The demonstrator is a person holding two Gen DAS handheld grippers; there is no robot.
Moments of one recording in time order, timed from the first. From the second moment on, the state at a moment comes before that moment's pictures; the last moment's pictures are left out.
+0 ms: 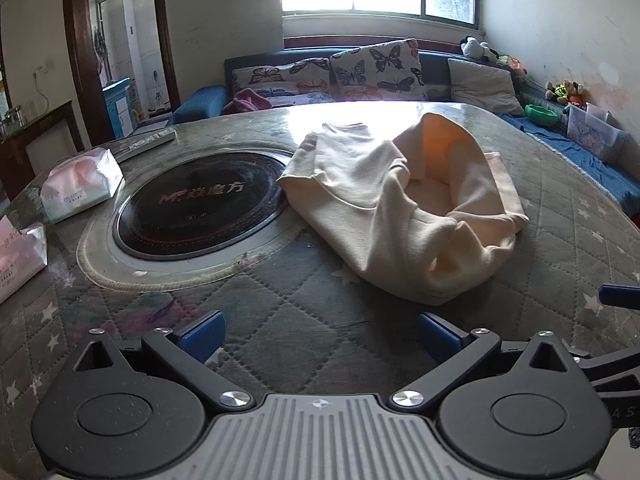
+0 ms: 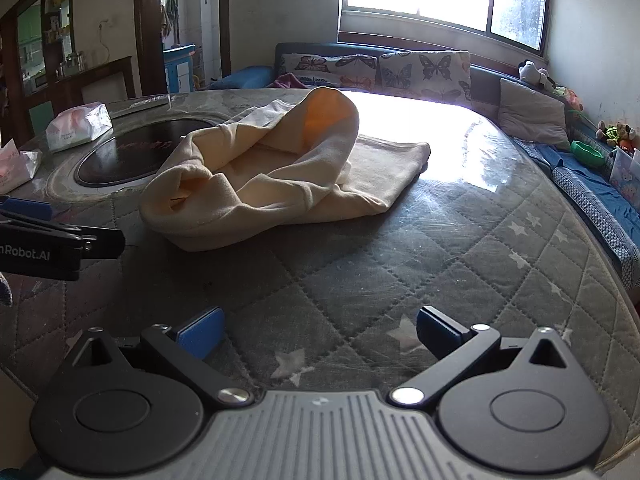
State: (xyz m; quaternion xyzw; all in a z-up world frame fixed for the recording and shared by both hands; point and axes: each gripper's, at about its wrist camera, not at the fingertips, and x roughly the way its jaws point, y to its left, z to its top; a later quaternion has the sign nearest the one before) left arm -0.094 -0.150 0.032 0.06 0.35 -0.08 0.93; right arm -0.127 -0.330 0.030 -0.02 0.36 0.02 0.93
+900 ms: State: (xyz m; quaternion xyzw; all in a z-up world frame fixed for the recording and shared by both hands) left arm -0.097 -0.164 0.034 0.07 0.35 -0.09 0.93; right arm -0.128 -0.326 0.032 -0.02 0.35 0.02 0.93
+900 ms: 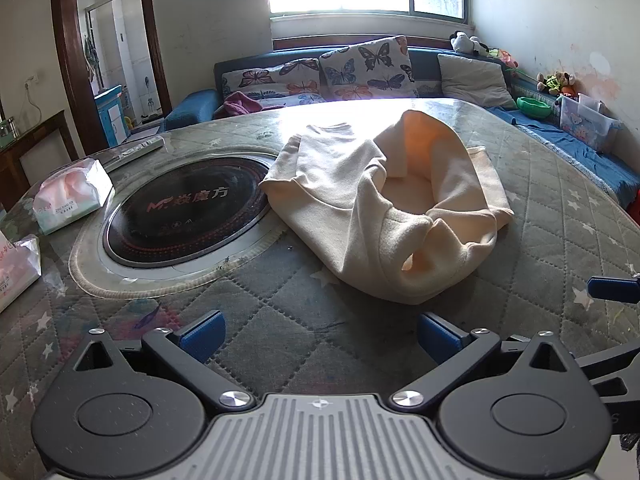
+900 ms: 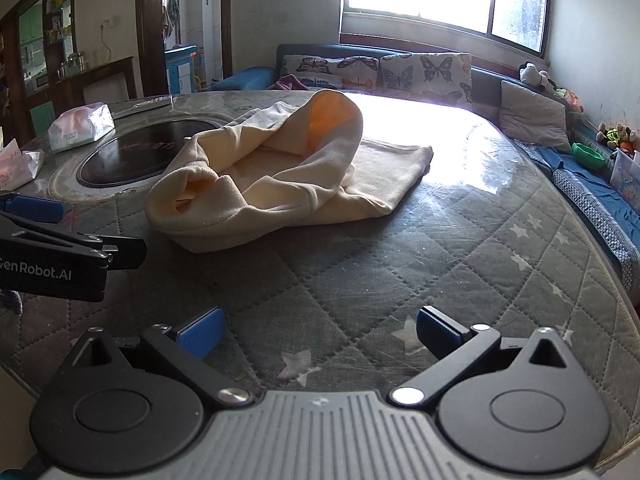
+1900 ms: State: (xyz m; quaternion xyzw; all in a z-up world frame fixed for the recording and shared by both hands) left arm -0.096 -0.165 0.033 0.07 0.35 -0.09 0.93; right arm -0.127 -0.326 0.033 -0.02 0.35 0.02 0.94
